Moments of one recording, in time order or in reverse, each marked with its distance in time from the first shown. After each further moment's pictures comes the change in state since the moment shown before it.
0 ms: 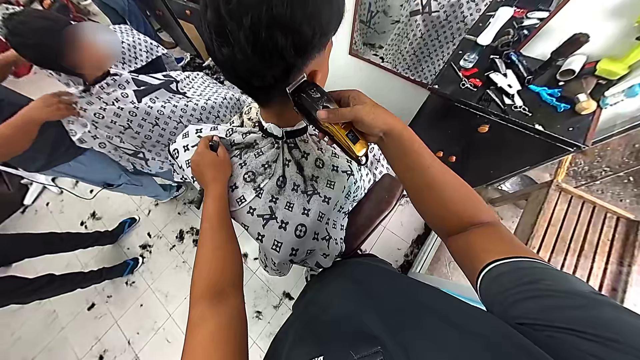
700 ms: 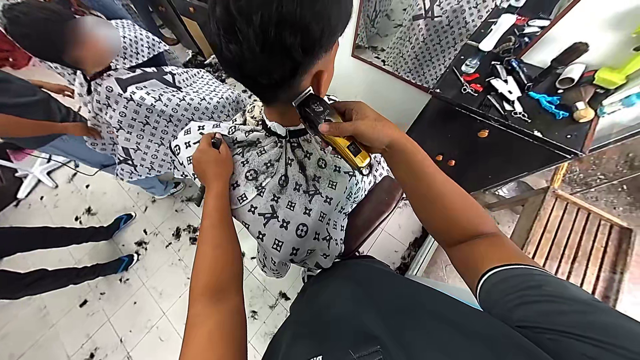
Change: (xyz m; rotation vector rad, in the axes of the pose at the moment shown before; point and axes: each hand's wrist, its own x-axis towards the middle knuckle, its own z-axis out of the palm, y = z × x) left_hand 0.001 -0.002 0.001 0.000 0.004 0.013; right_hand -0.010 0.005 0.013 -0.096 0.053 0.035
